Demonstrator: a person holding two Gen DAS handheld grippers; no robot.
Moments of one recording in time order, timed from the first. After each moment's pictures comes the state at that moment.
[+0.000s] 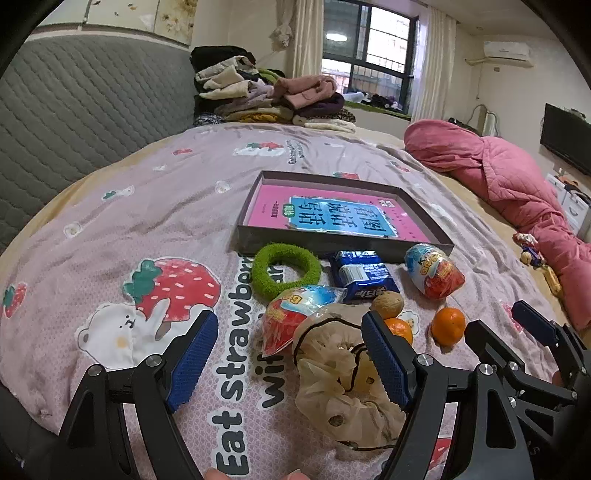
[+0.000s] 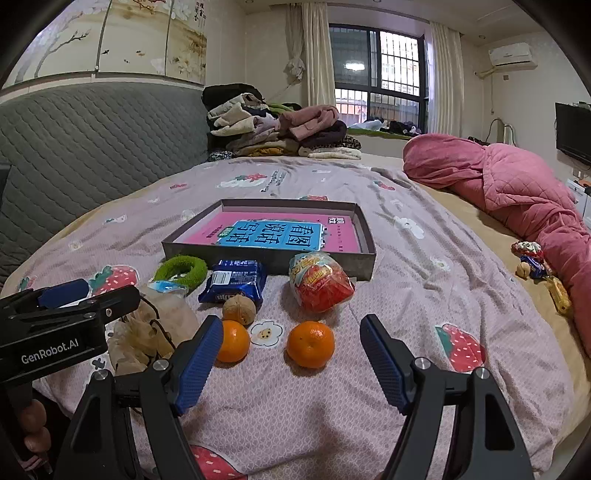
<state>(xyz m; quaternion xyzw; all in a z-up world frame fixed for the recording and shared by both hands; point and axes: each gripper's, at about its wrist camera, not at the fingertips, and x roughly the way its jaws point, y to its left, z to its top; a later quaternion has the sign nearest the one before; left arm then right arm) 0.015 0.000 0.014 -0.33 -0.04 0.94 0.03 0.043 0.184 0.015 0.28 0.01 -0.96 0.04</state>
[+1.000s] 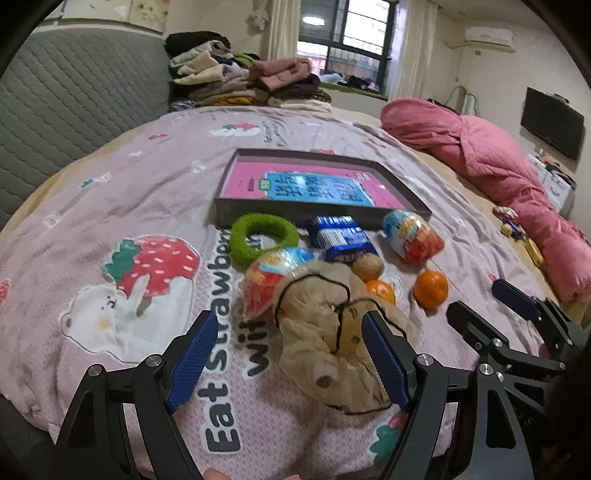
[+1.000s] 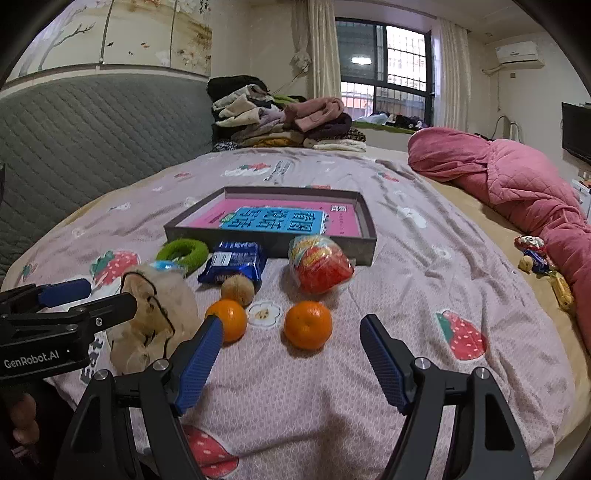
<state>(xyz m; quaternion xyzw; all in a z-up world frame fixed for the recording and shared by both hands) 0.026 0.004 0.000 -0.37 -0.03 0.92 0.08 0.049 0.190 0.002 0.31 0.02 -0.95 0.05</state>
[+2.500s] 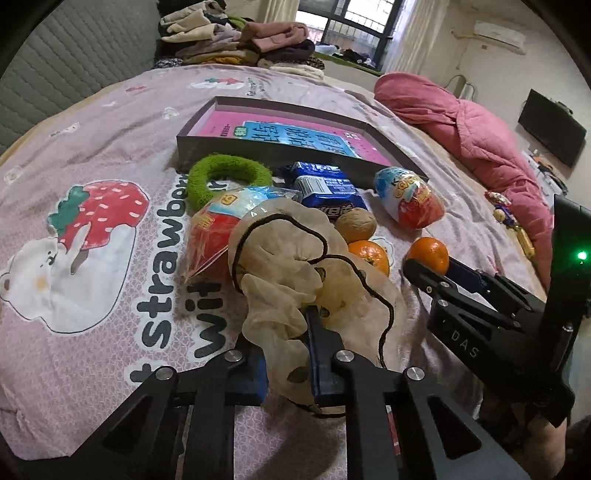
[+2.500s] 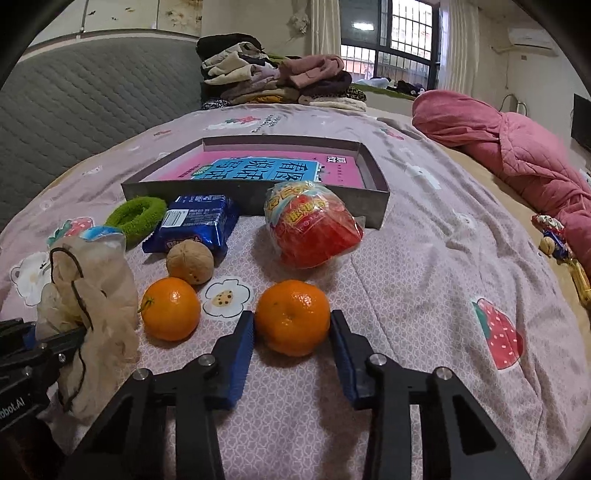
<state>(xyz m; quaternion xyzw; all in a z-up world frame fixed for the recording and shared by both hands) 0.002 0.018 -0.040 -0.43 -0.08 0.89 0.12 -0.009 0.197 -0.041 0.37 0.02 -0.93 0.04</state>
